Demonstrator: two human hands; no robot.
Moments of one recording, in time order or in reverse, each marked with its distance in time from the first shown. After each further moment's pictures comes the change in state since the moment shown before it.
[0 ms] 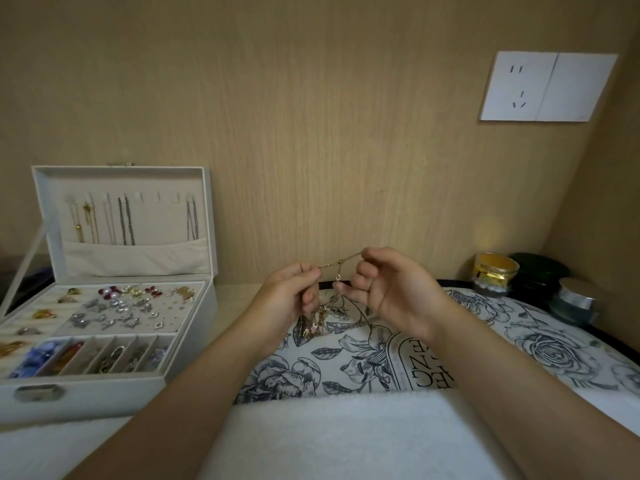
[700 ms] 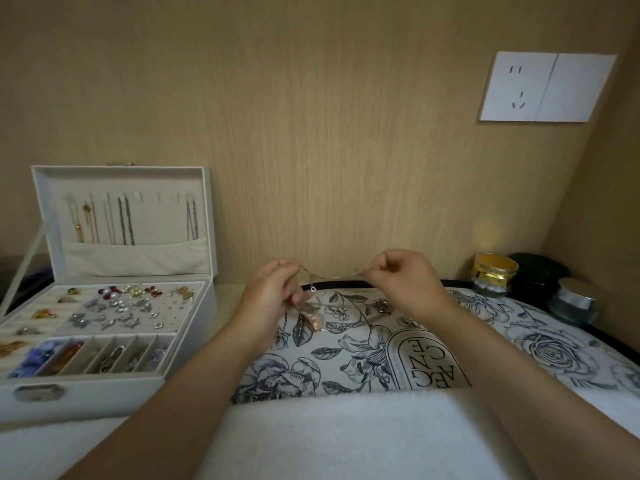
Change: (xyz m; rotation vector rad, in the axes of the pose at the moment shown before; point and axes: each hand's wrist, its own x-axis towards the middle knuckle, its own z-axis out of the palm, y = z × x) left_hand 0.005 -0.004 -0.010 -0.066 0.233 0.038; right_hand 0.006 -0.003 -0.028 -1.155 0.408 -0.253
